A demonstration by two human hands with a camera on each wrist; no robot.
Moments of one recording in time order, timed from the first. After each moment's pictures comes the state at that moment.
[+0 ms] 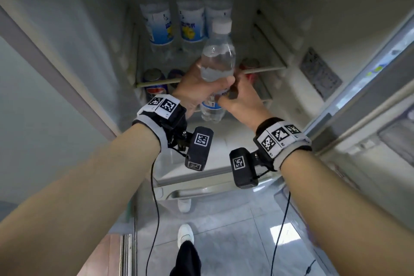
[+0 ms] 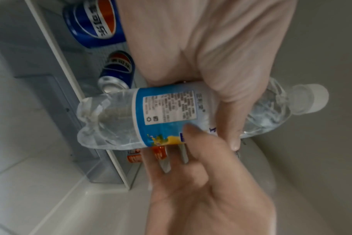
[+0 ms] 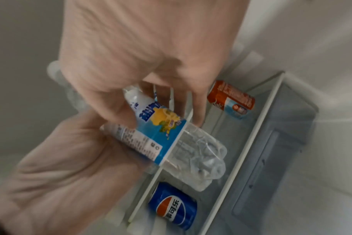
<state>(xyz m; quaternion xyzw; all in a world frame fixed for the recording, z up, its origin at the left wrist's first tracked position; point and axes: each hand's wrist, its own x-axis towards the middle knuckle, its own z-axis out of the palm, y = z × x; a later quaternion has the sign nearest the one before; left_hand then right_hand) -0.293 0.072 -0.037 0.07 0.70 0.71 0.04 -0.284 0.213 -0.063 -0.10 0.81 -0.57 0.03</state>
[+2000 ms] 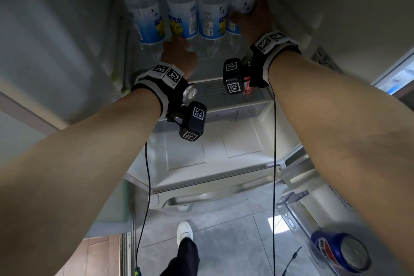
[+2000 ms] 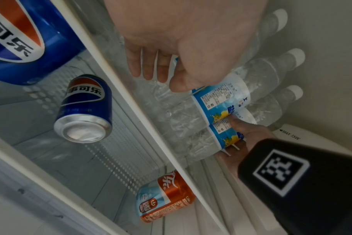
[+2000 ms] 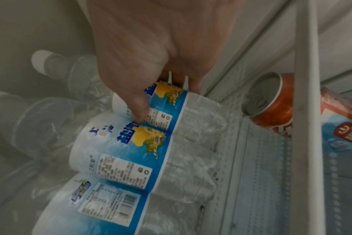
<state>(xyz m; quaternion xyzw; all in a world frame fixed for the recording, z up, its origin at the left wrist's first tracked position) -0.414 0.044 -0.050 -0.09 0.92 0.38 -0.06 -0.495 0.233 -0.030 -0.04 0.79 -0.59 -0.15</state>
